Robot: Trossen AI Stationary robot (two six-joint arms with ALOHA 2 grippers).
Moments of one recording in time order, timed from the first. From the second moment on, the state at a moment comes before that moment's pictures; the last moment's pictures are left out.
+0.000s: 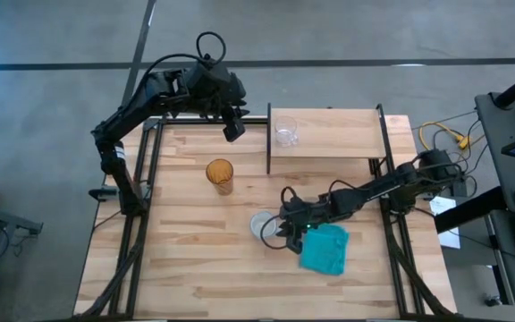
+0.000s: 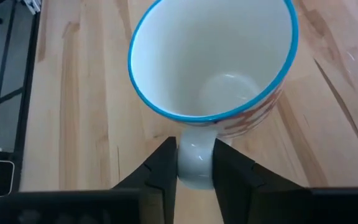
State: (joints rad) left arm 0.31 1.74 2.35 -1.27 -0.17 0.07; right arm 0.25 1.64 0.89 -0.03 0.00 0.57
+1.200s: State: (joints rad) left arm 0.31 1.73 2.35 -1.28 -0.17 0.07; right arm 0.25 1.54 1.24 -0.66 0.24 0.52
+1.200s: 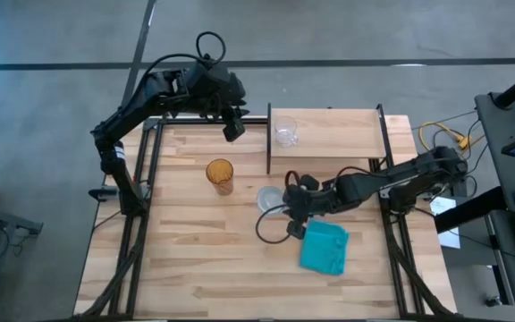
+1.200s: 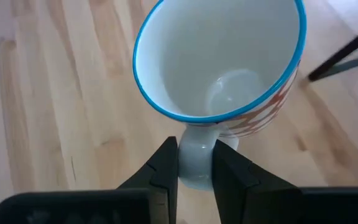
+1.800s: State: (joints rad) left arm 0.31 1.72 2.35 -1.31 -0.17 0.07; right arm 0.25 1.18 1.24 -0.90 0.44 0.60
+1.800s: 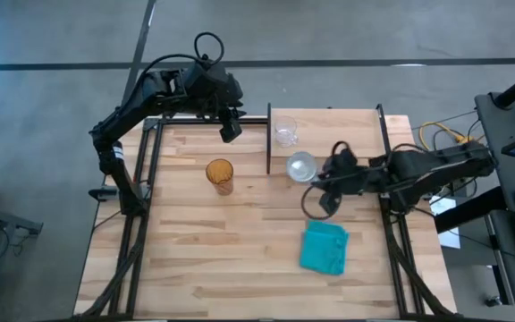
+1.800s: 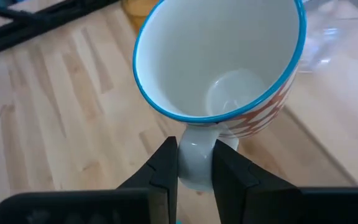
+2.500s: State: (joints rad) left arm 0.31 1.72 2.35 -1.29 -0.17 0.06; right arm 0.08 1.07 1.25 -1.04 0.53 0.69
